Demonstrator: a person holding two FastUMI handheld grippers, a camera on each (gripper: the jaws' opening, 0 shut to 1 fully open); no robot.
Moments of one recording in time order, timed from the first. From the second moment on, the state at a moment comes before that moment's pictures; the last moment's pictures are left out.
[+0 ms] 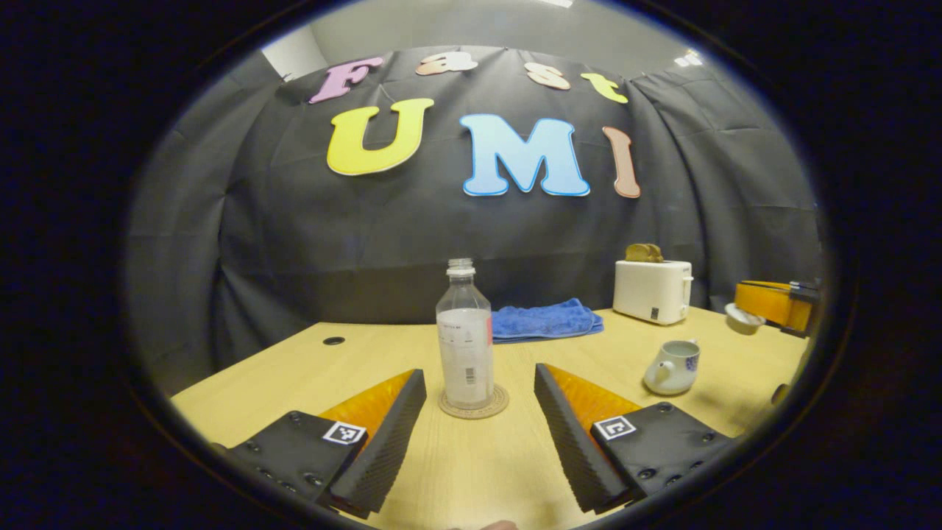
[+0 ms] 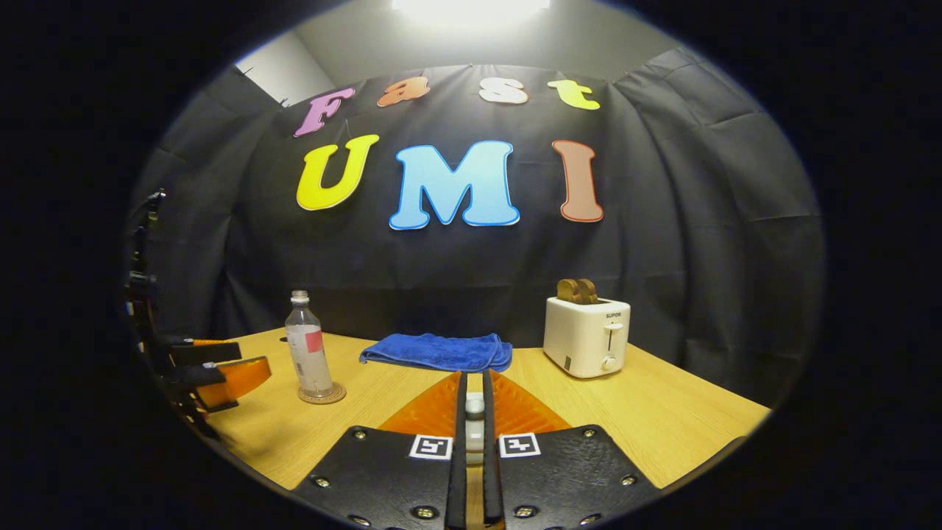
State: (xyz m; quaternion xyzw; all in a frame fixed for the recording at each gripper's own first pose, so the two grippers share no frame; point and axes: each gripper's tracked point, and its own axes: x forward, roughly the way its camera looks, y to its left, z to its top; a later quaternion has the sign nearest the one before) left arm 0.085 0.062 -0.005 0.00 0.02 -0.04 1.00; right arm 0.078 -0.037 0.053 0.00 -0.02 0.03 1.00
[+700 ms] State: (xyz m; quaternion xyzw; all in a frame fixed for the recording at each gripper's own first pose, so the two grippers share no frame) left arm 0.065 0.024 -0.023 -0.01 0.02 -0.07 1.00; right arm 0.142 -0.029 0.003 -0.01 0.04 0.01 1.00
